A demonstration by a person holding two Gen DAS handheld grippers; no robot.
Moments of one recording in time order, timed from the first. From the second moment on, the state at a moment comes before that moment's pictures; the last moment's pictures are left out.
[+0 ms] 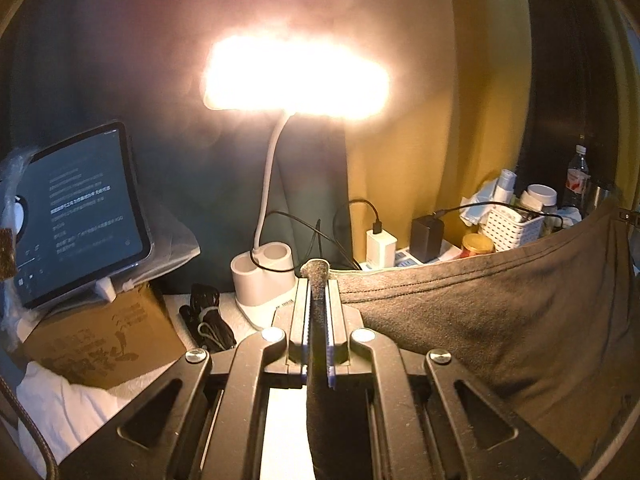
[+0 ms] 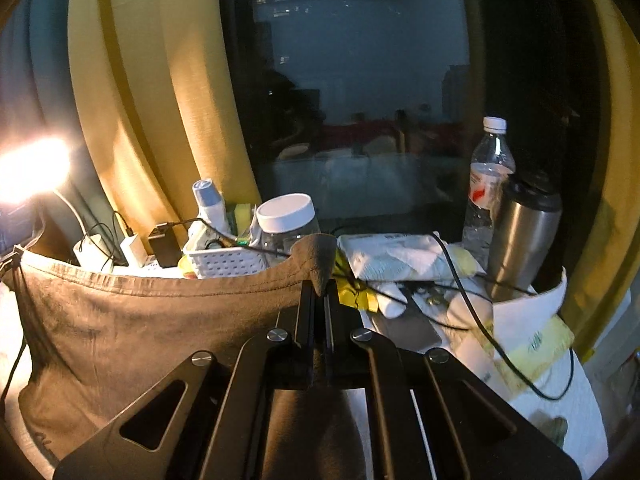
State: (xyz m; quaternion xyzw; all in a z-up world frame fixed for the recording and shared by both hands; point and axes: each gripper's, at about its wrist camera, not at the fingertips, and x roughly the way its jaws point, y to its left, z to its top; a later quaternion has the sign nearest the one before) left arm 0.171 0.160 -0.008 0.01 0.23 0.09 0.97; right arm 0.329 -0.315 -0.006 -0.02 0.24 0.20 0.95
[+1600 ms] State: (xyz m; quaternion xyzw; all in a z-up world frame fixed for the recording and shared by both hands) left arm 0.139 0.180 -0.103 -0.12 0.40 0.11 0.90; right arm 0.303 -0.326 -0.071 -0.04 0.32 0.14 0.93
